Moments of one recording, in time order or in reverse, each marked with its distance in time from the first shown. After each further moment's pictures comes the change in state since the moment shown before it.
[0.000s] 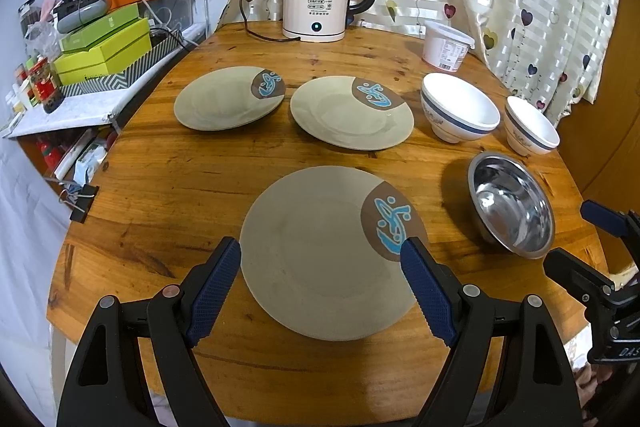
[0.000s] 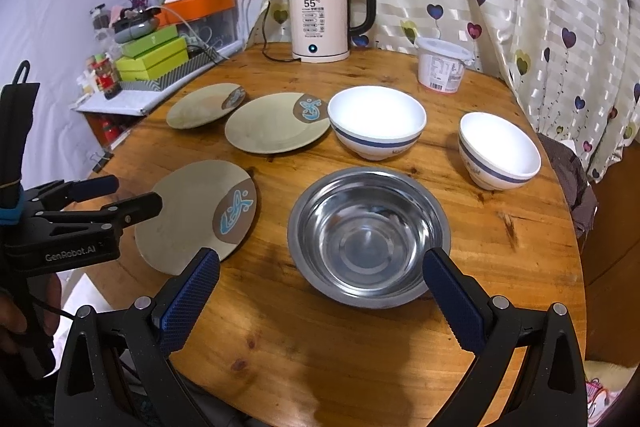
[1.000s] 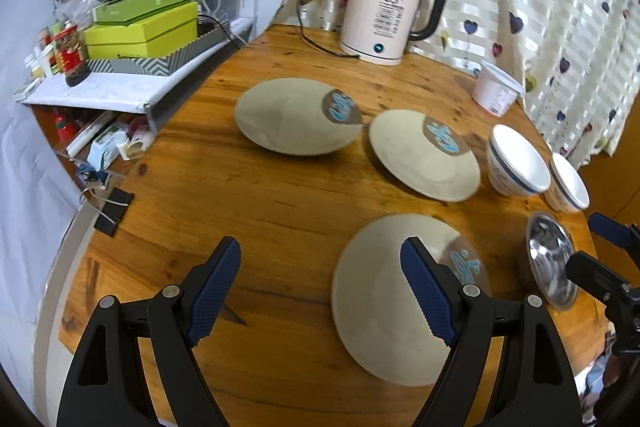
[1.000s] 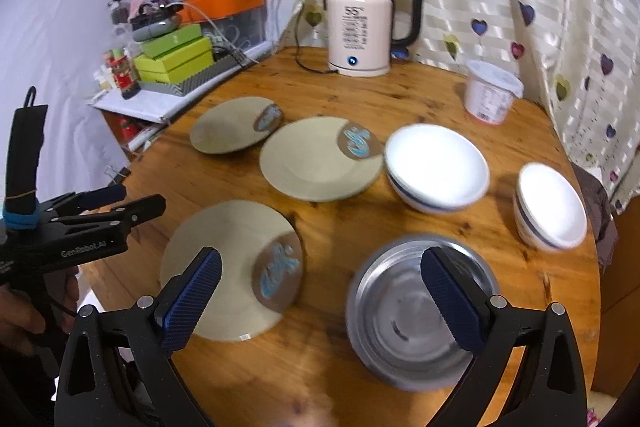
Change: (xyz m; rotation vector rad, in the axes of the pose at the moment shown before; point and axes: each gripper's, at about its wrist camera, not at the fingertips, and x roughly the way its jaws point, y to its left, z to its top) left arm 0.014 0.085 0.025 -0.149 -0.035 0.023; right arm 0.035 0.041 0.059 -0.065 0.004 0.085
